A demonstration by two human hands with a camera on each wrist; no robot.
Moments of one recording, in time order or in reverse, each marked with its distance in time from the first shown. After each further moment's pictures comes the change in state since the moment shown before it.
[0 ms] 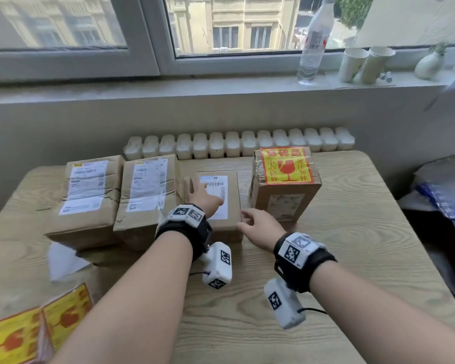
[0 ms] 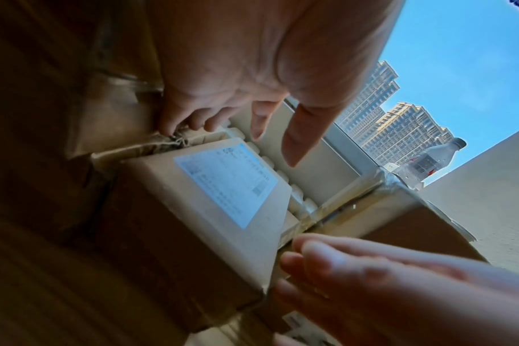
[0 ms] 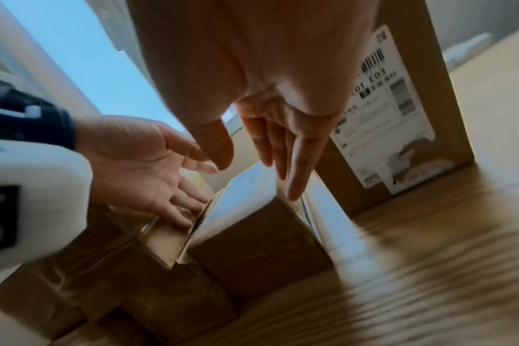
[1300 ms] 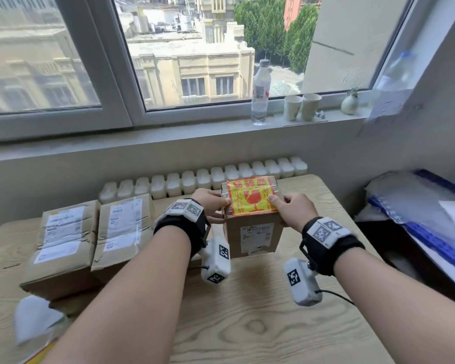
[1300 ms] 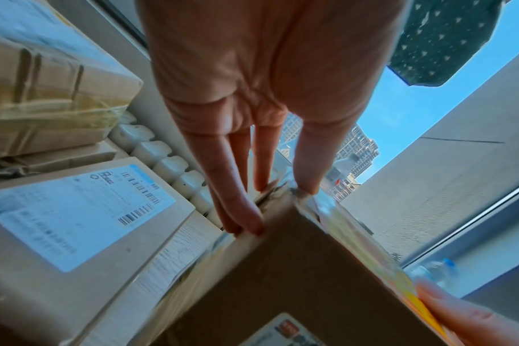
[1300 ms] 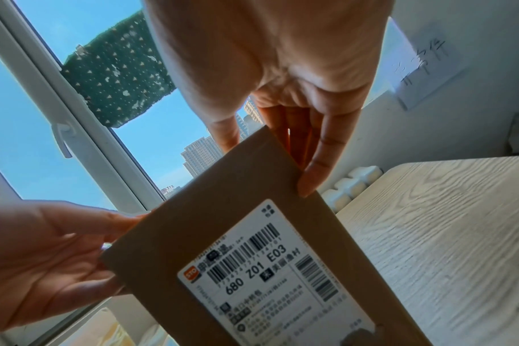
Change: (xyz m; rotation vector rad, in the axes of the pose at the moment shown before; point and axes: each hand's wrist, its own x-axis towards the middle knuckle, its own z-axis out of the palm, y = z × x) left_hand -0.093 0.108 0.005 -0.214 -0.229 0.147; right_hand -0.042 0.034 -0.124 0.174 0.530 0.161
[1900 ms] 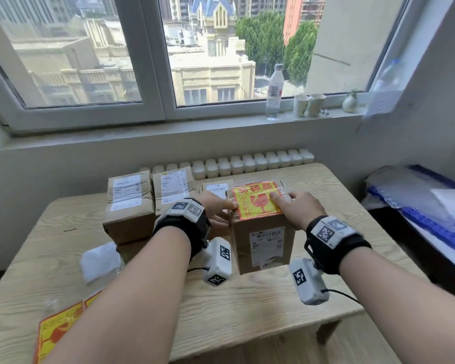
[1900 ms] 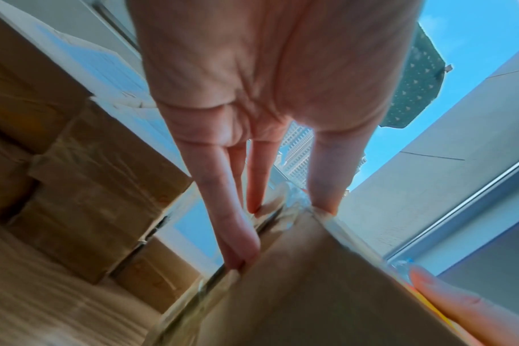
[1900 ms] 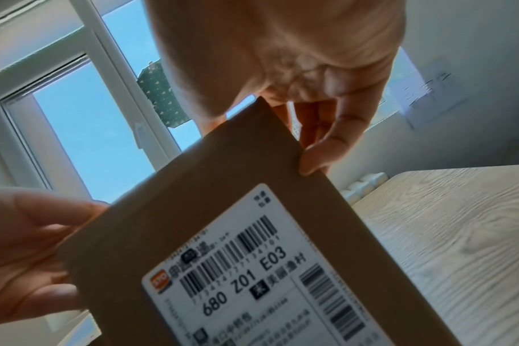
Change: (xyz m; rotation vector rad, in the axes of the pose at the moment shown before) left_hand -0.135 -0.085 -0.064 0.083 -0.091 -0.053; right_hand -0.163 -0.029 0.037 -0.187 0.032 0.008
